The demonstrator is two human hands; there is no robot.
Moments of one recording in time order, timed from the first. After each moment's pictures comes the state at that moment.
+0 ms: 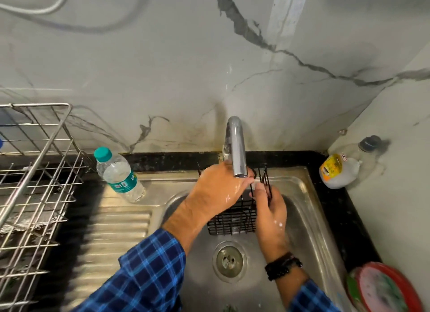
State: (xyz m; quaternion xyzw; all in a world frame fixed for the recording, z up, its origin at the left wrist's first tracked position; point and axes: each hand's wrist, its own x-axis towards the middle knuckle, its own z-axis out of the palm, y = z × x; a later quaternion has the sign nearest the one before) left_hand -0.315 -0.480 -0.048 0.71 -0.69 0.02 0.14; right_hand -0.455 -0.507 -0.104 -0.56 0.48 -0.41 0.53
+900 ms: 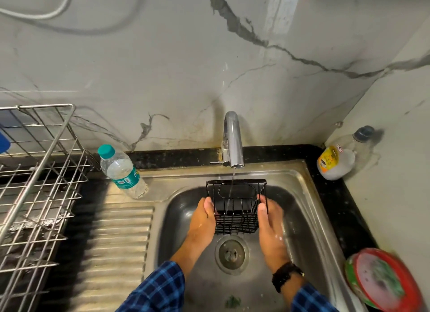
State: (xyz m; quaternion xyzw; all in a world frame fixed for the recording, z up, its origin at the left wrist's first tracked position) left_hand -0.341 -0.415 -0.174 0.79 -0.24 -0.35 0.45; right_hand -0.494 -0.481 -0.158 -0.55 0.52 -0.33 0.56
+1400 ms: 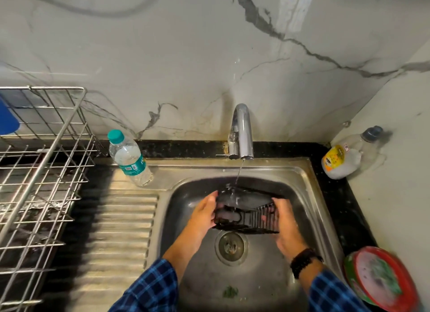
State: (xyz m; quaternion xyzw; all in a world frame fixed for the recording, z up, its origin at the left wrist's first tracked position) left_hand -0.340 -0.394 -0.156 0.63 -0.10 -0.54 0.55; right_hand -0.519 -0.516 -0.165 -0.44 0.54 -0.23 0.68
